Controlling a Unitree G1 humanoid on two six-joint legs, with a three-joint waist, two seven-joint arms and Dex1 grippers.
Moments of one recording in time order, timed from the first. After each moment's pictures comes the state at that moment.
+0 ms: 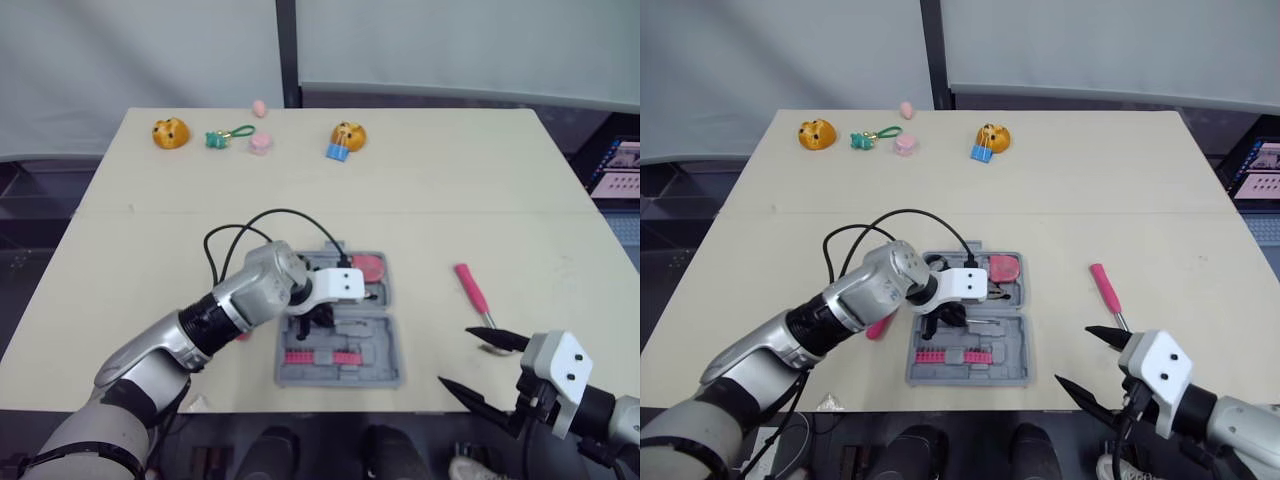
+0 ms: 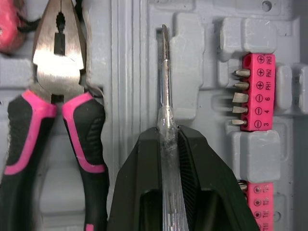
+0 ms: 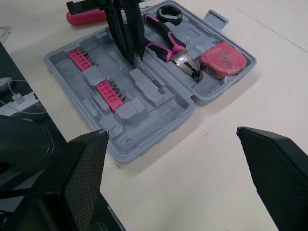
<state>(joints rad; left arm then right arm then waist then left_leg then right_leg) -0.93 0.46 -0.80 0.01 0.11 0.94 -1.07 0.57 -0.73 -0.47 -0.82 0.48 0.42 0.84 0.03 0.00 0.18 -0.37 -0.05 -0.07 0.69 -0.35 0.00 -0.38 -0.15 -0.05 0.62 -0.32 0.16</state>
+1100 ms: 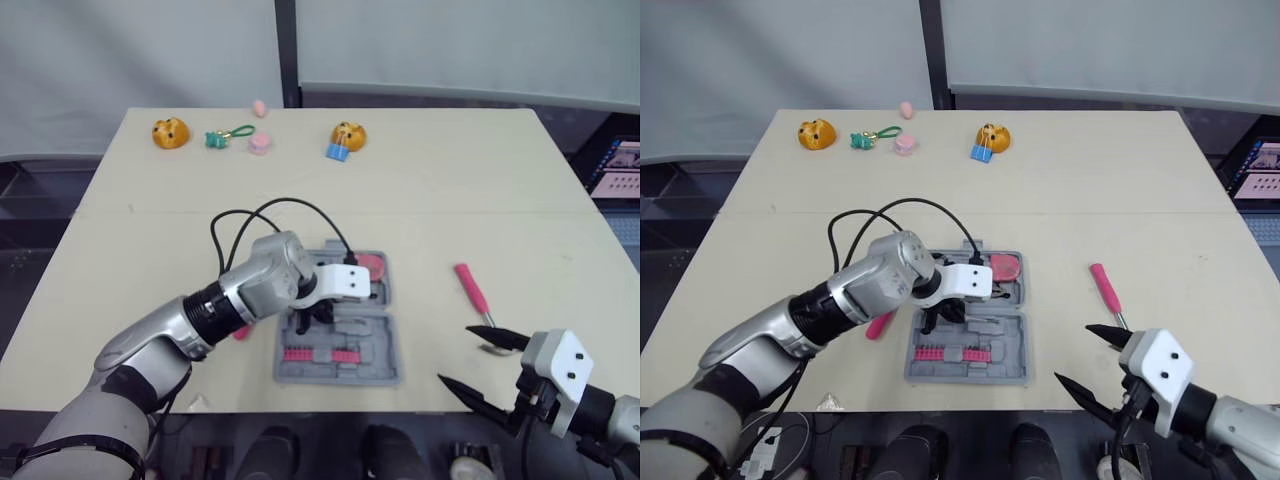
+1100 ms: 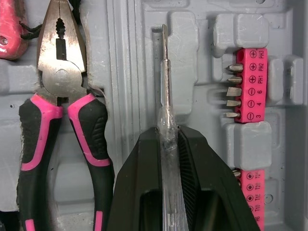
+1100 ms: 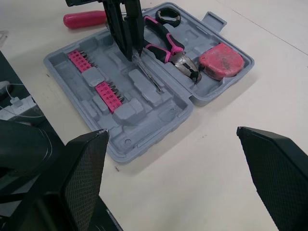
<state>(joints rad) -1.01 0.46 -0.87 0.01 0.13 0.95 -1.13 0.57 -0.72 -0.47 -0.83 0.49 0.42 0.83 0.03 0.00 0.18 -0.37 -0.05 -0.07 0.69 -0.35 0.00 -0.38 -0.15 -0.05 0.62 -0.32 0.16</state>
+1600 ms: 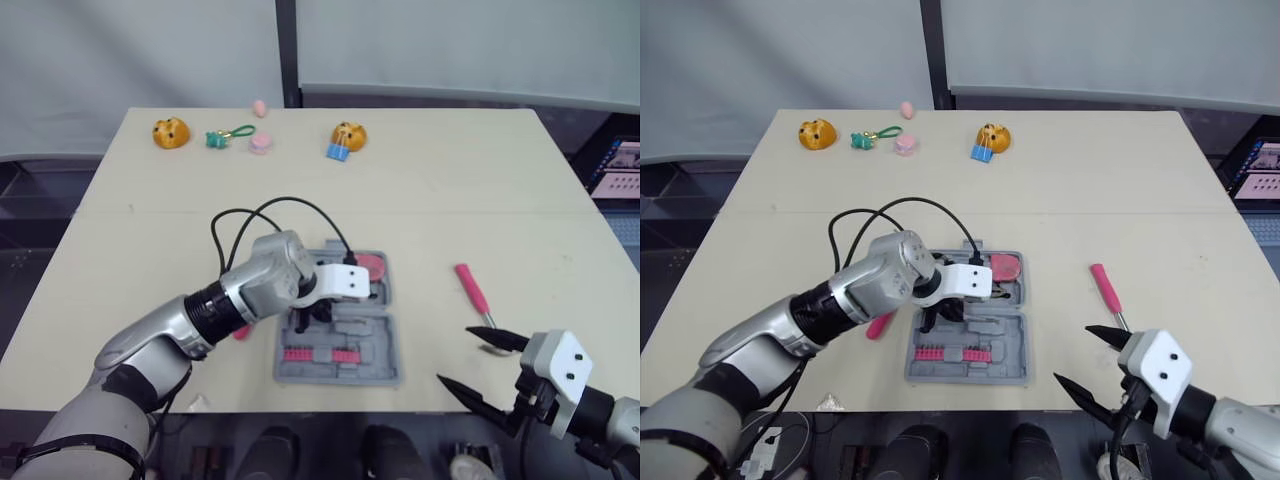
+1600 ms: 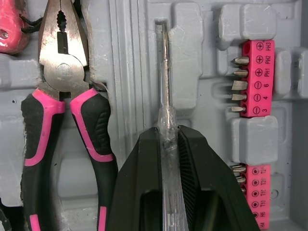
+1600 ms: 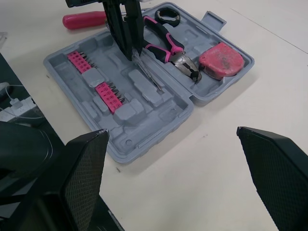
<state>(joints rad) -1.02 0.46 -0.88 0.02 0.16 0.95 -1.14 0.57 -0.72 -0.47 -0.84 0.49 0.44 0.82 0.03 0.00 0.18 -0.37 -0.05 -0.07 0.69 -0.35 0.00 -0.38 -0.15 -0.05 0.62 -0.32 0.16</state>
